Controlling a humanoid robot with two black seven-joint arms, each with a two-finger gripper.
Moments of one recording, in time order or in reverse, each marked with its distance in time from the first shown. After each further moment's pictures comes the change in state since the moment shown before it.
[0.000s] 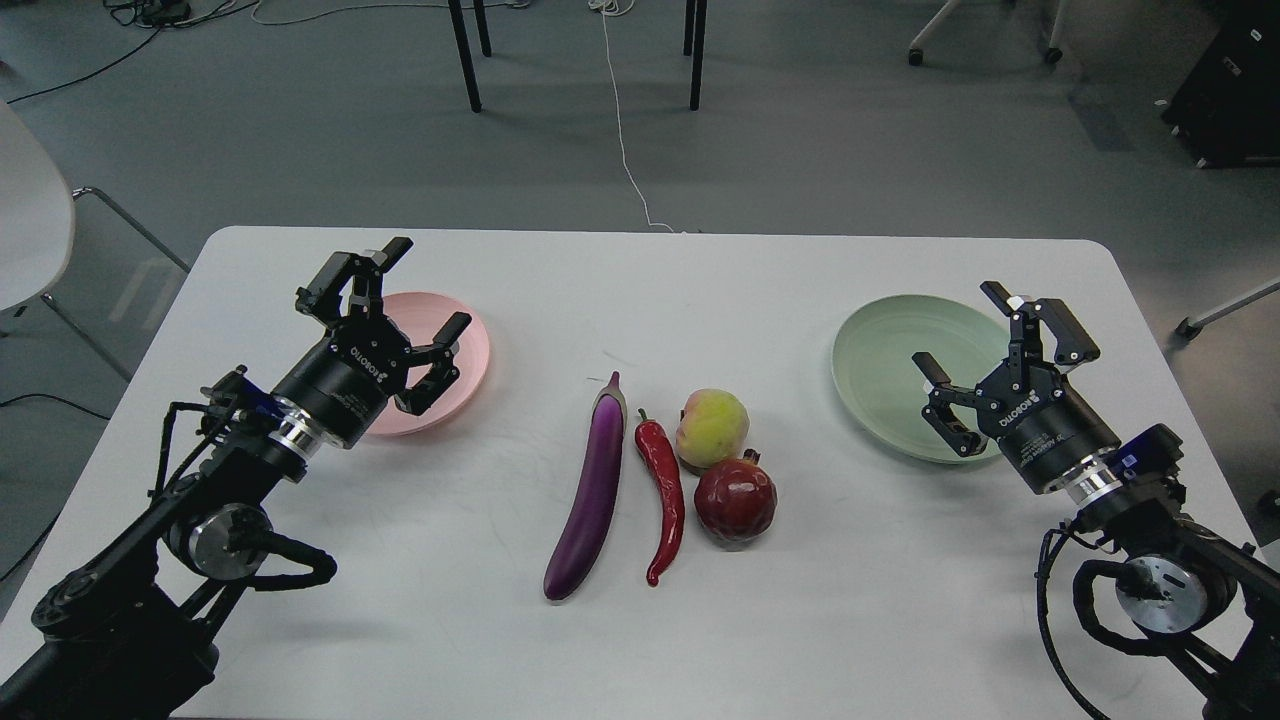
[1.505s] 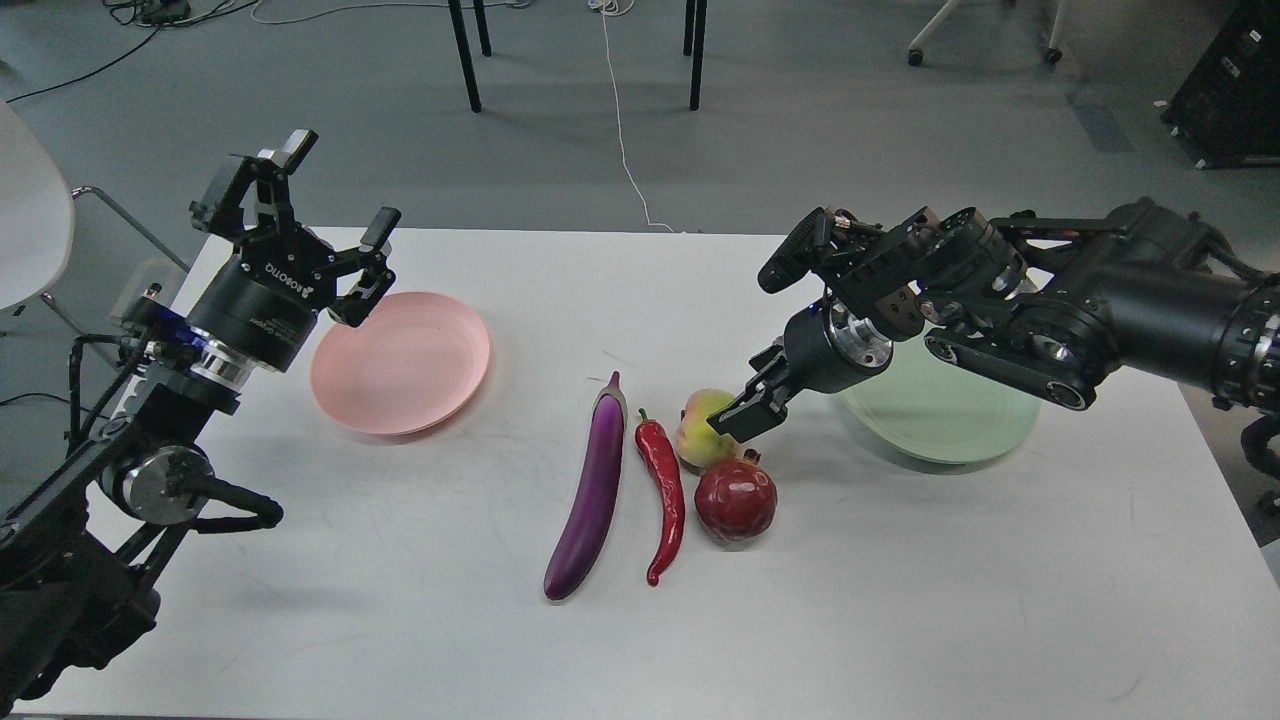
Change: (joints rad) left arm -0.081 0.120 -0.003 -0.043 -0.044 0.000 -0.153; right arm 1.092 0.257 -1.072 -0.194 -1.345 0.060 0.000
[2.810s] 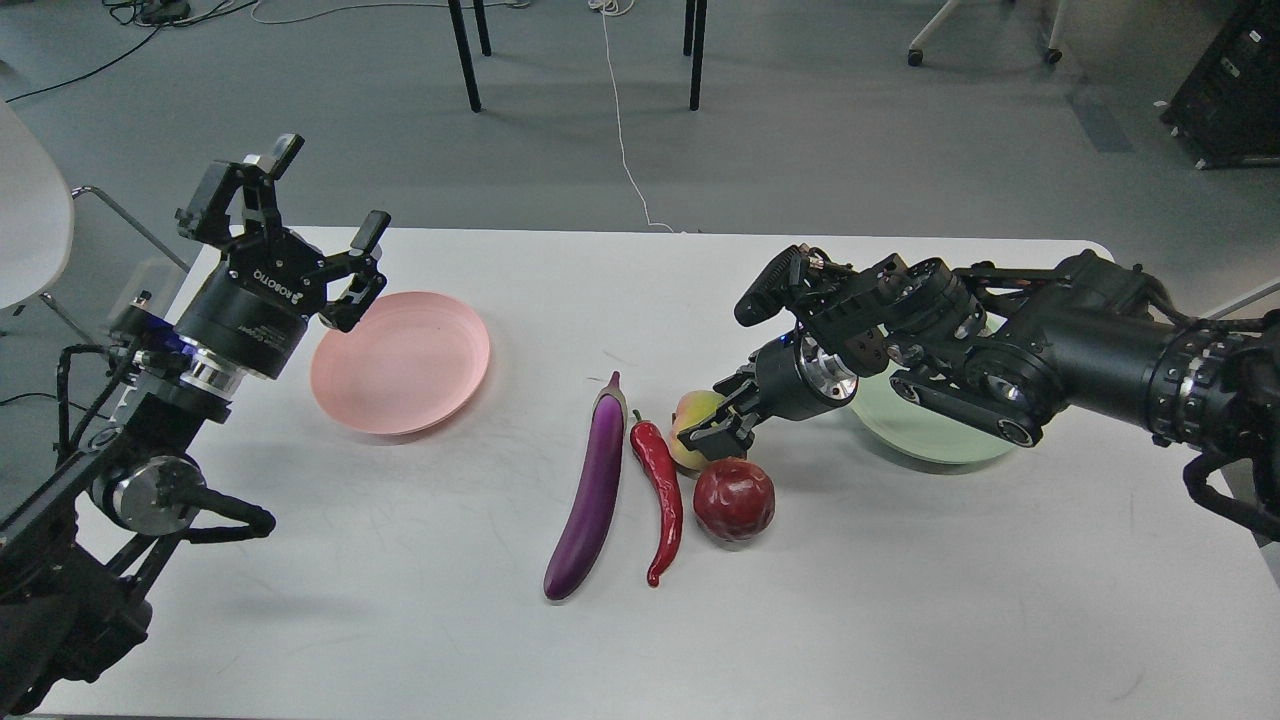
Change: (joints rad) left arm 0.033 0.010 -0.021 -0.032 0.000 0.000 -0.008; right arm -0.076 0.070 0.000 -0.084 0.010 -0.111 0.000
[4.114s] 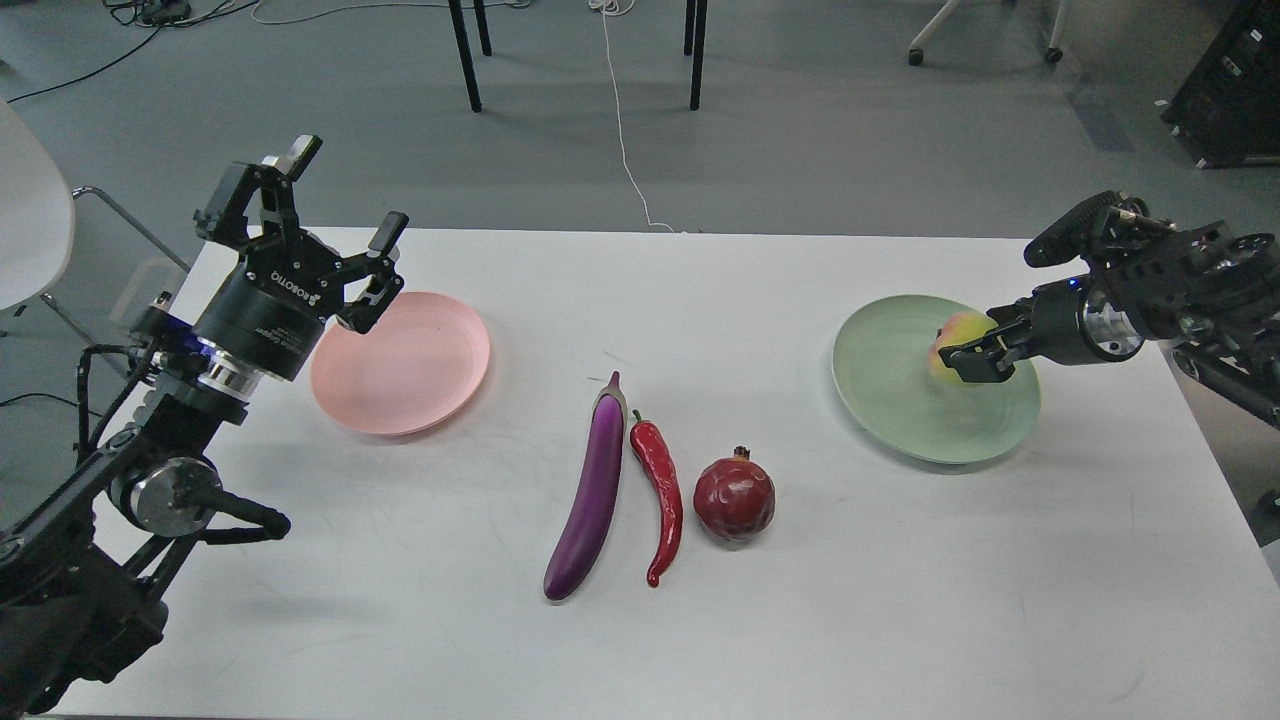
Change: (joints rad) left arm -0.001 -0.022 0.007 -0.010 0.005 0.000 0.002; right arm -0.075 -0.391 0.006 -0.098 -0.096 -0.122 0.000
